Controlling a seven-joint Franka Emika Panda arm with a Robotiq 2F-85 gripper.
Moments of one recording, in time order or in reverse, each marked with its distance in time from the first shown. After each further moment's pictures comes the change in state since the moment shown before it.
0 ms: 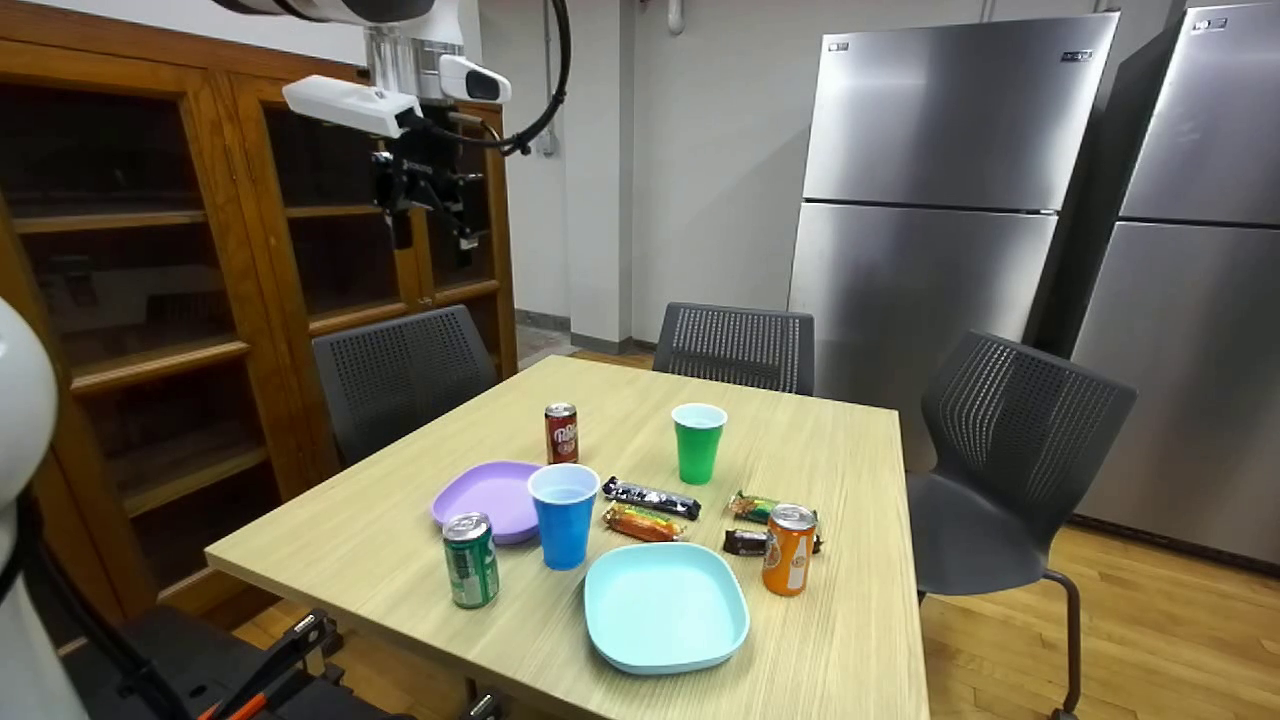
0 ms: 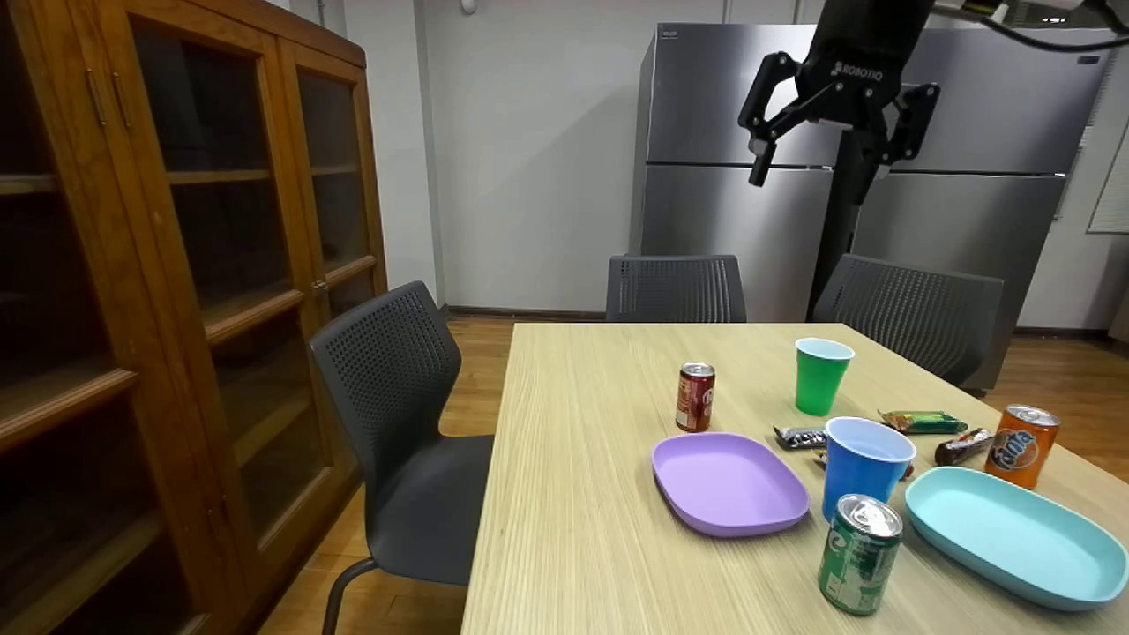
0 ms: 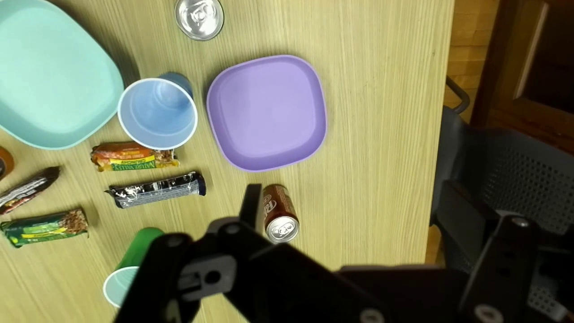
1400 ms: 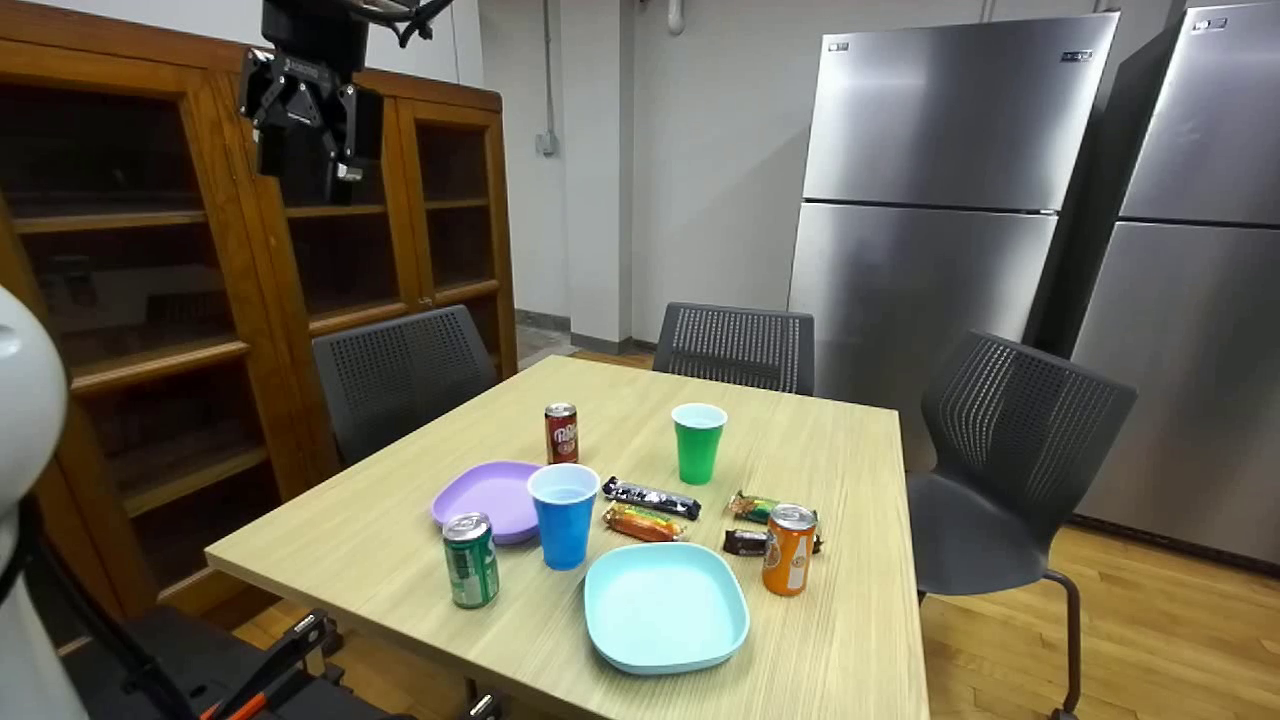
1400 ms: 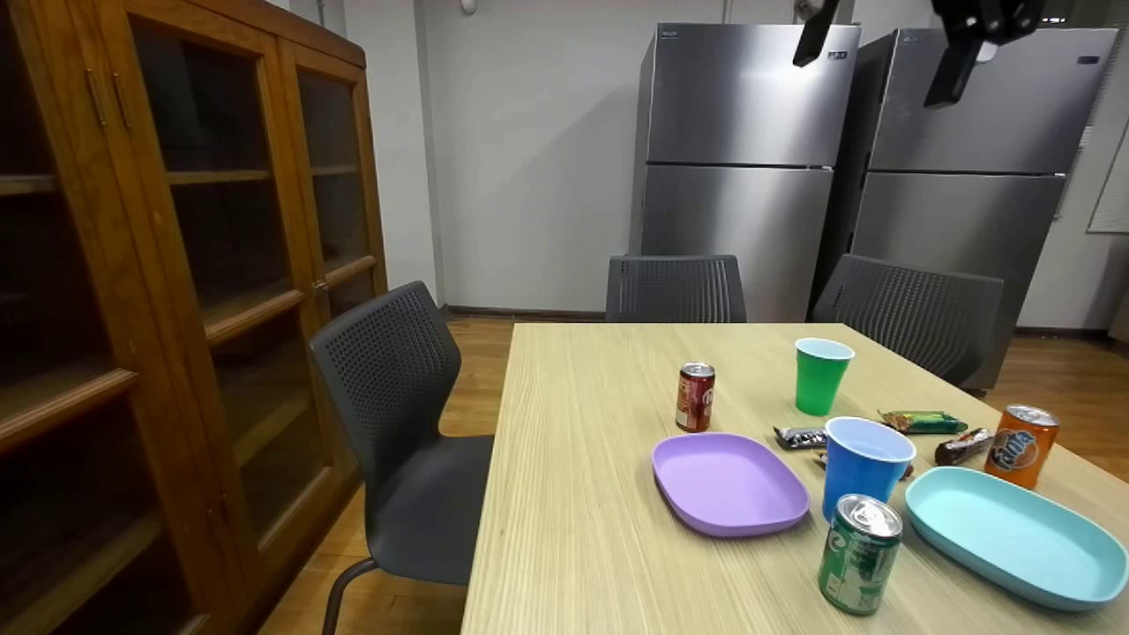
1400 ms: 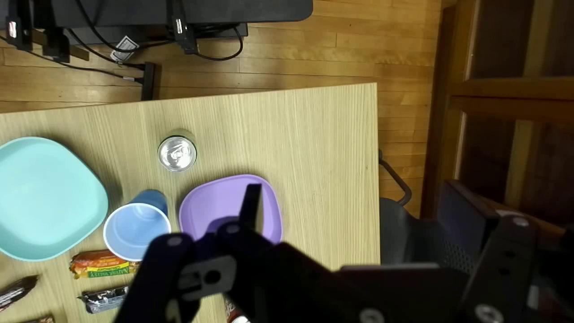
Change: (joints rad) arm 0.031 -0.230 -0.004 0.032 0.138 -0.463 0.009
